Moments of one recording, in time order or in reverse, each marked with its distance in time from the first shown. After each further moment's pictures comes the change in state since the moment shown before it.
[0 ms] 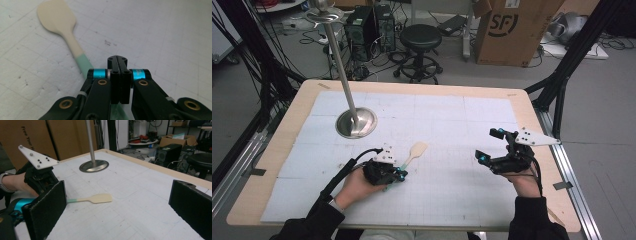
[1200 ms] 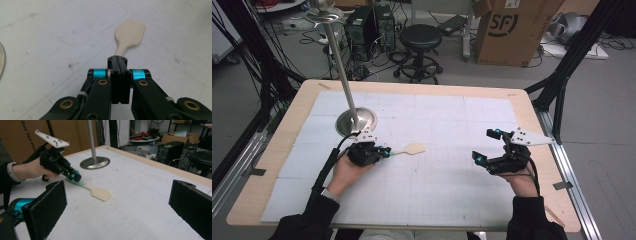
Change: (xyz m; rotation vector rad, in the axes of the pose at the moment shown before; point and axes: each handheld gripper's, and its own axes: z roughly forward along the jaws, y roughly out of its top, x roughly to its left) left arm 0.053 -0.001 -0.029 -0.154 0.230 -0.142; right arm 0.003 -0.001 0.007 0.025 0.005 -0.017
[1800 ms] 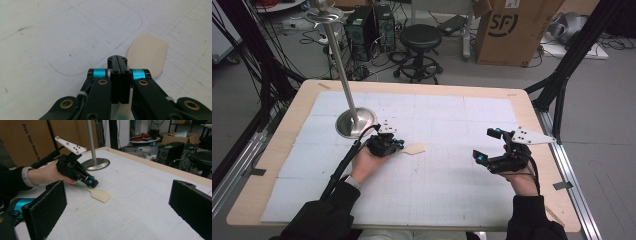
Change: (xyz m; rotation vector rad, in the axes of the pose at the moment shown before) left arm -0.002 0.022 0.057 0.080 0.075 0.006; right arm -0.003 0.000 -0.001 -0.011 0.004 0.018
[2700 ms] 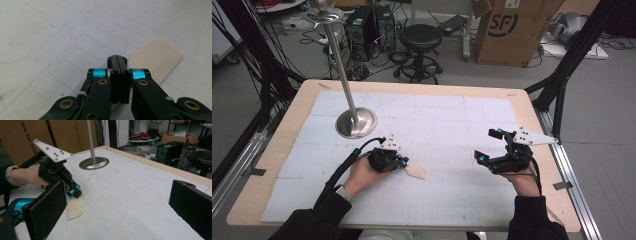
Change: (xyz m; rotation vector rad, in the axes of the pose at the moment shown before) left arm -0.043 -0.022 -0.026 0.044 -0.187 0.140; right arm -0.001 -0.001 -0.004 0.008 -0.008 -0.010
